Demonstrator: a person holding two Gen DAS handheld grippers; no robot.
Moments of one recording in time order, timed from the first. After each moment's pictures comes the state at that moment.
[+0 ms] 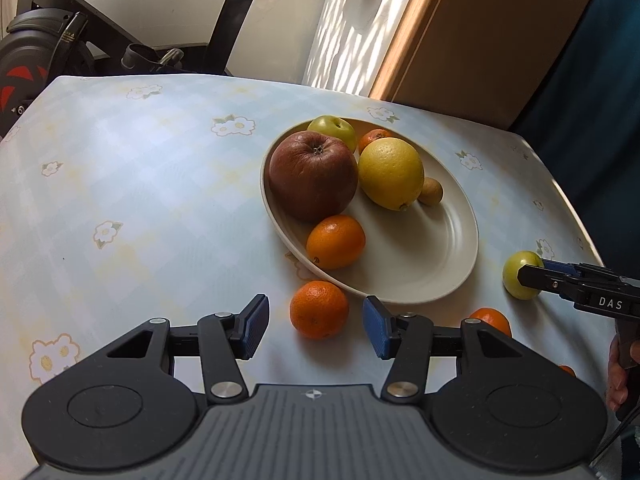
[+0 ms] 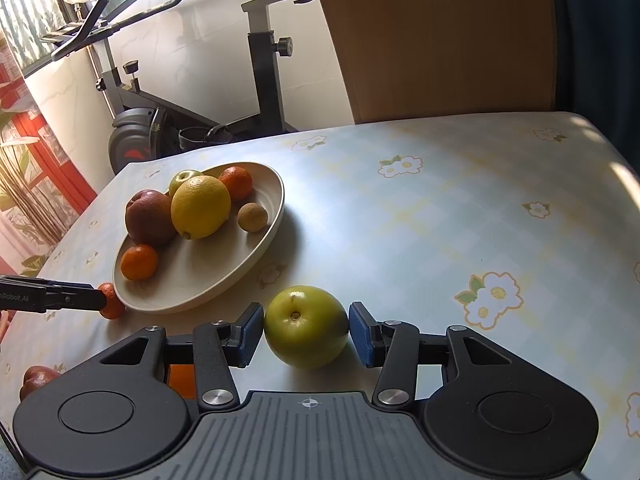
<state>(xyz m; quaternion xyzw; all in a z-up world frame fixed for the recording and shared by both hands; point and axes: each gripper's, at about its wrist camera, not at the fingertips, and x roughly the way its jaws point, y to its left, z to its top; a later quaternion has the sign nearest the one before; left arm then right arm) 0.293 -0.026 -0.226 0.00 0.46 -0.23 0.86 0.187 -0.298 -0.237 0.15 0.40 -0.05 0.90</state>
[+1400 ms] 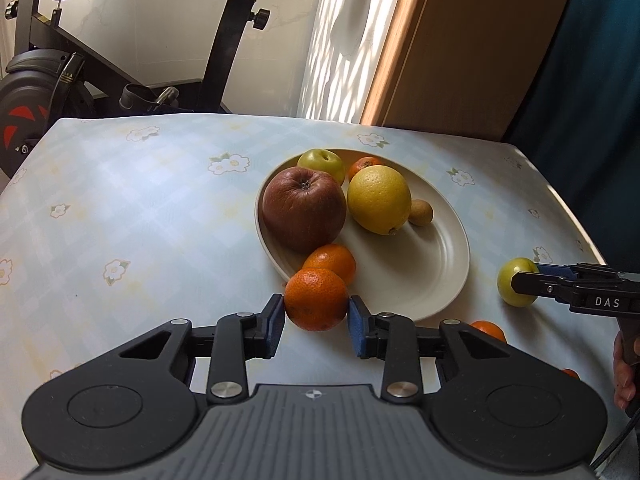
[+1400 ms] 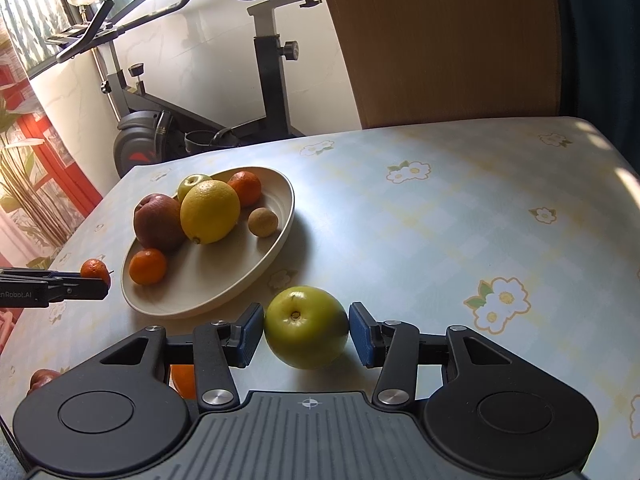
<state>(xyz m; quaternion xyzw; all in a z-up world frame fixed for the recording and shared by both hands) 0.281 -0.031 -0.207 0.03 0.41 -0.23 0.88 0.189 -0.293 -0.232 0.15 0.40 -0.04 0.91</state>
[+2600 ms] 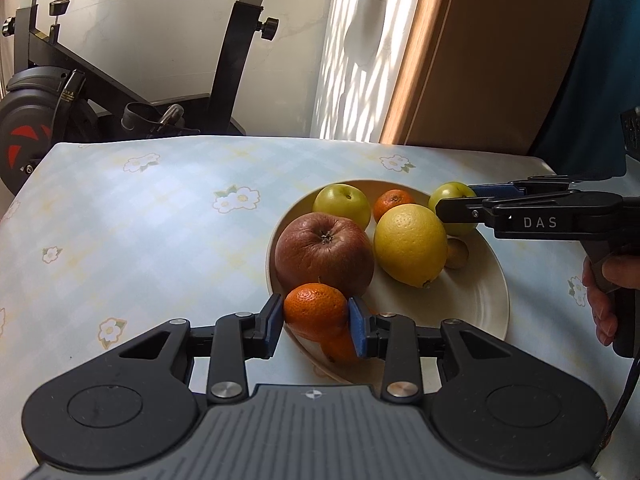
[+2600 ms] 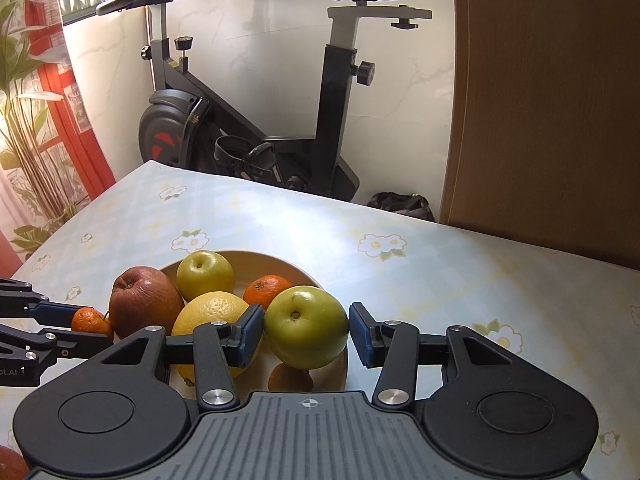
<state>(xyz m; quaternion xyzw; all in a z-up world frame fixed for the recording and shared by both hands) 0.333 -0.047 -0.212 0.04 0.40 -0.21 0.89 0.340 -0.270 -0.226 0.03 0.39 0.02 0.92</state>
